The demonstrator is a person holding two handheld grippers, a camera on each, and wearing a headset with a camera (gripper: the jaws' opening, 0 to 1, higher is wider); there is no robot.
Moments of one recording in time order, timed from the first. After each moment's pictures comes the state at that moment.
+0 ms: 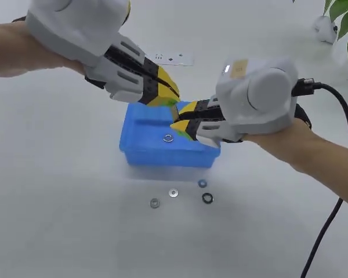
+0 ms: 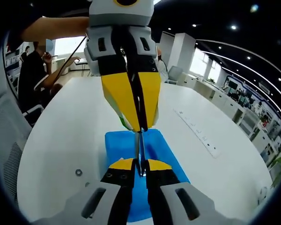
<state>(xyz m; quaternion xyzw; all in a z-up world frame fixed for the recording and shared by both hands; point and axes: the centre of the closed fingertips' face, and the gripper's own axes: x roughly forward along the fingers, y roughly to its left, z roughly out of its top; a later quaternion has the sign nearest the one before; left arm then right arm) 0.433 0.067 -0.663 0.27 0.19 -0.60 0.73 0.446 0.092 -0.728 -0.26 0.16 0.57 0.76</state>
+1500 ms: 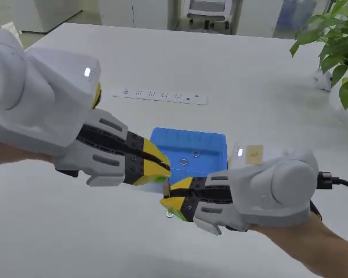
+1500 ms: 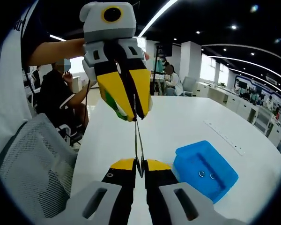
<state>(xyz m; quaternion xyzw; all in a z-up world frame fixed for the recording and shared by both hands) 0.296 0.079 -0.626 0.22 0.19 -0.57 0.77 0.305 0.108 -0.700 -0.17 0.15 0.64 0.74</state>
